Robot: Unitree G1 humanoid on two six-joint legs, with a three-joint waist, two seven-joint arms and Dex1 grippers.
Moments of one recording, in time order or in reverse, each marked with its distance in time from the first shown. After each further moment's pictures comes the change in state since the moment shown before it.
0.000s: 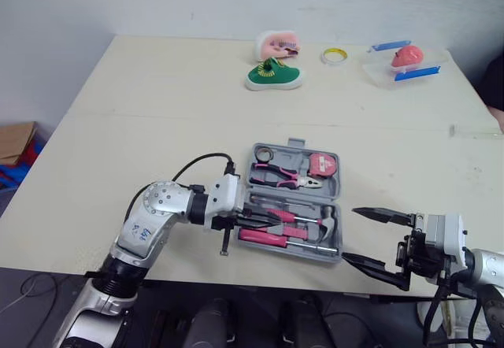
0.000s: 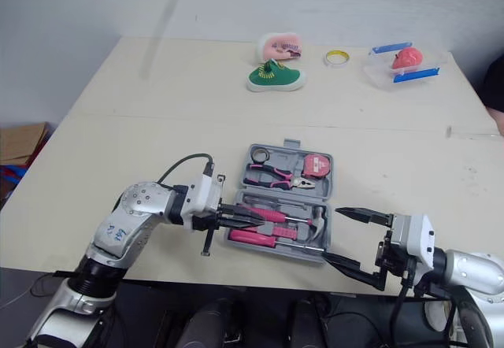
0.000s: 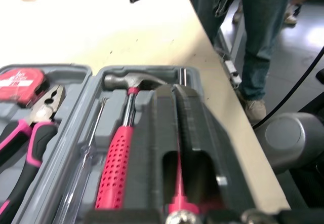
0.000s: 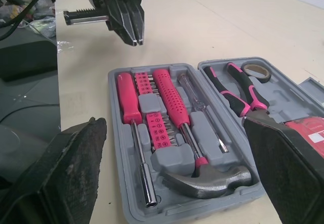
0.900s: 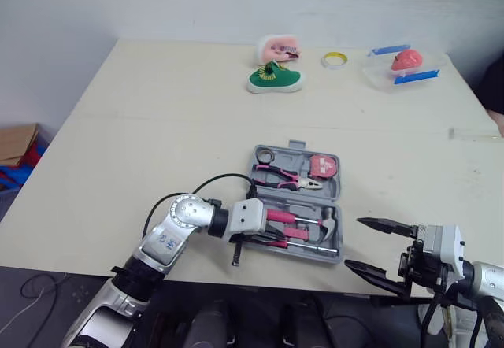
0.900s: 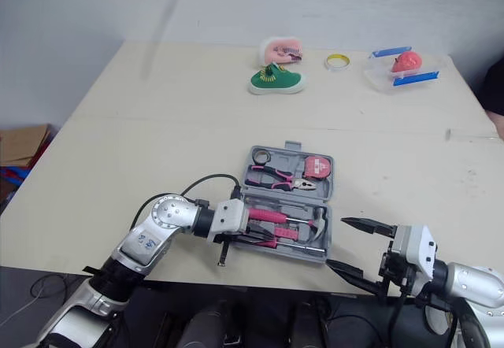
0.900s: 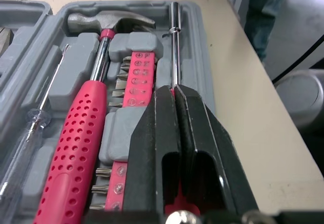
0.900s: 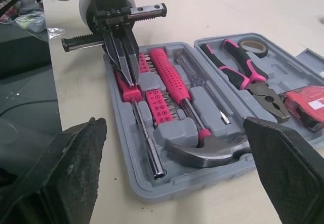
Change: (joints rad) left arm -0.028 -0.032 -0.160 0.114 0.241 -0.031 0.089; right arm 0.065 0.026 -0.007 0.036 -0.039 -0.031 -0.004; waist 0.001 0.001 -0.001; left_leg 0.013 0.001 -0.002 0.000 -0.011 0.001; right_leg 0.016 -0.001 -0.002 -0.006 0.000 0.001
